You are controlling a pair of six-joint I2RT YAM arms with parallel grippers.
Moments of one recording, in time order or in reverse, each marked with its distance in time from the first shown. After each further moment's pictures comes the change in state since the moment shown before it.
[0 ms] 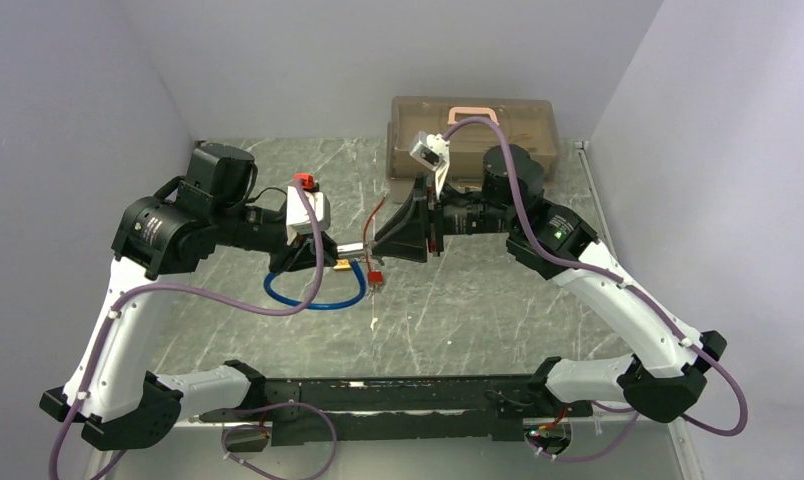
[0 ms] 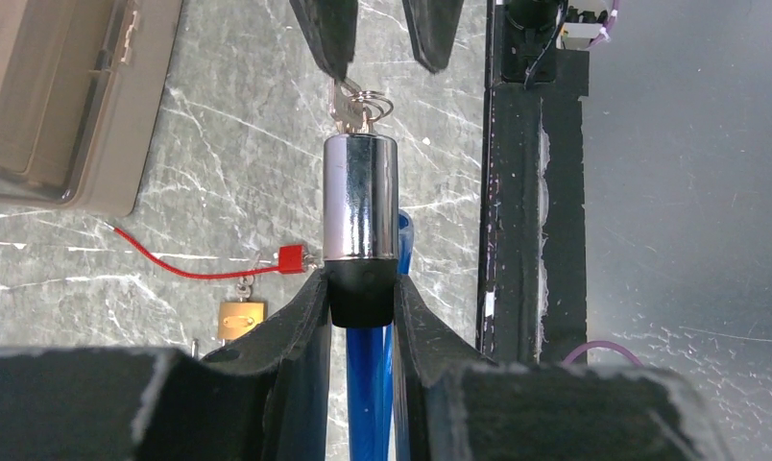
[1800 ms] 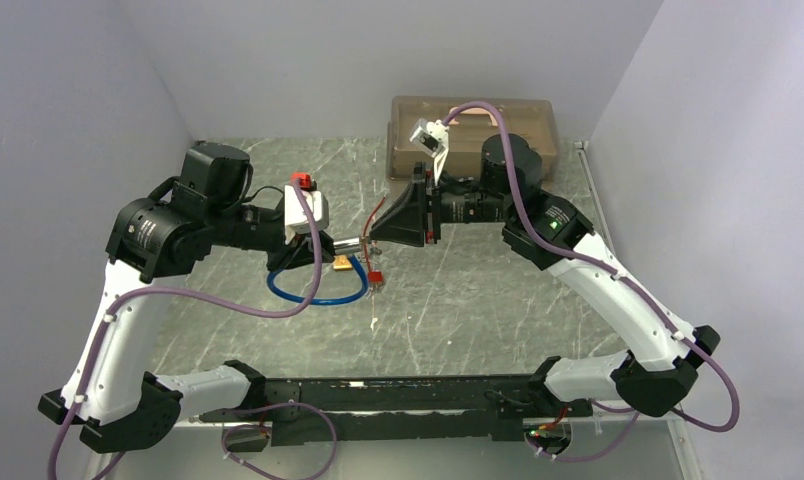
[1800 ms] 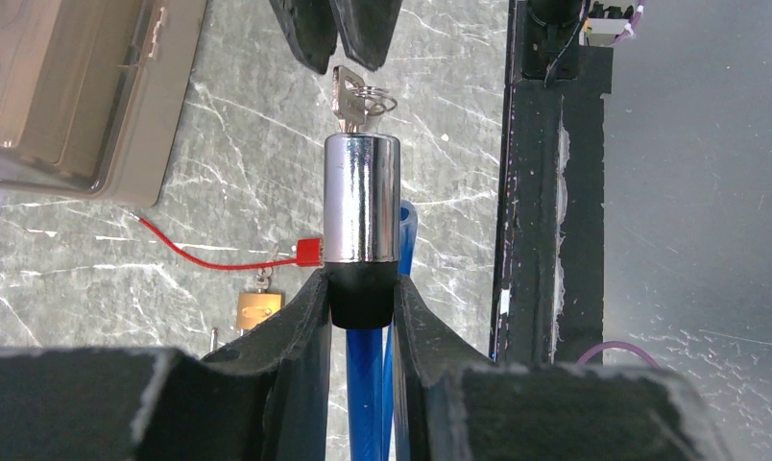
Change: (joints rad) left arm 0.001 -0.003 0.022 0.001 -0.040 -0.001; right arm -0.033 0.045 0.048 0.012 -0.013 0.044
